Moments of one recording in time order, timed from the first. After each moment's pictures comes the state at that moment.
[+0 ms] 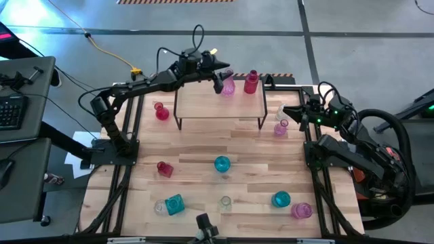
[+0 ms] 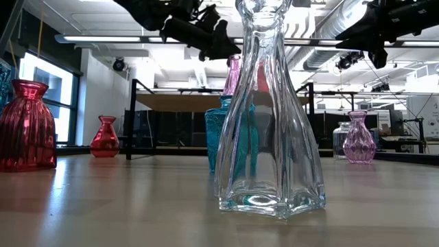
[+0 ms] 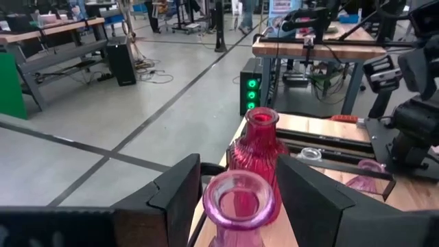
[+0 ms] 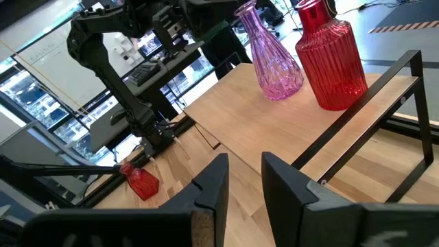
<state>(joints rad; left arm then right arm) 0.57 1.74 1.42 0.13 0.20 0.11 -0.74 0.31 0.51 -0.38 -0.39 0.47</state>
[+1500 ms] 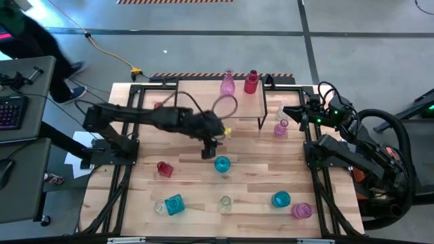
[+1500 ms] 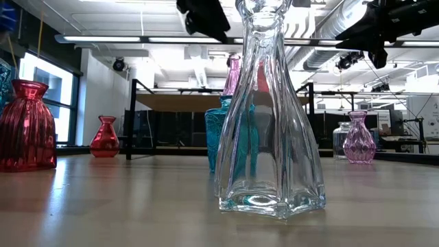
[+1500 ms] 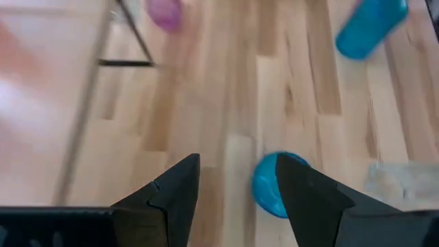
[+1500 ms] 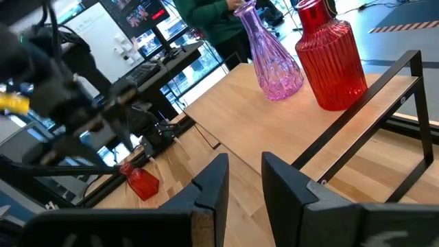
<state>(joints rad) -0.04 1.66 1.51 -0.71 -0.08 -0.05 -0.74 0.31 0.51 -0.38 -0.39 0.47</state>
